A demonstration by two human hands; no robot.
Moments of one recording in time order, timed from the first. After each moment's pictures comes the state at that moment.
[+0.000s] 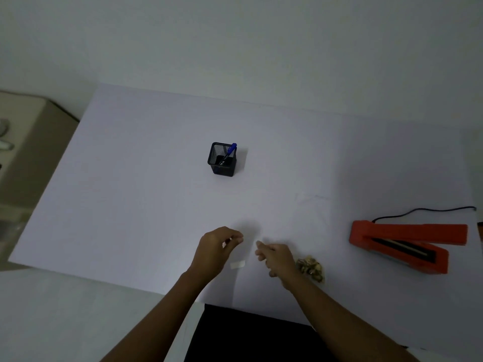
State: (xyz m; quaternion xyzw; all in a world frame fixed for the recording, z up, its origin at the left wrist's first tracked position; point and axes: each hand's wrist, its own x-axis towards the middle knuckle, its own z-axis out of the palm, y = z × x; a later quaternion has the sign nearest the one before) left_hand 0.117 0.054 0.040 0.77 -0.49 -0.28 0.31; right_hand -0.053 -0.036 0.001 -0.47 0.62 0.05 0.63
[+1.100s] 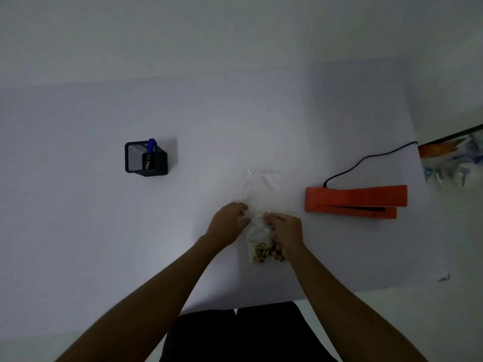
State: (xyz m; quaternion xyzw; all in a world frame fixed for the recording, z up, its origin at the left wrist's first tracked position) left_hand 0.030 -0.087 -0.038 0.70 -0.57 -0.42 0.11; right_hand -0.149 -0.113 -0.049 -0.31 0.73 -0.17 0.58
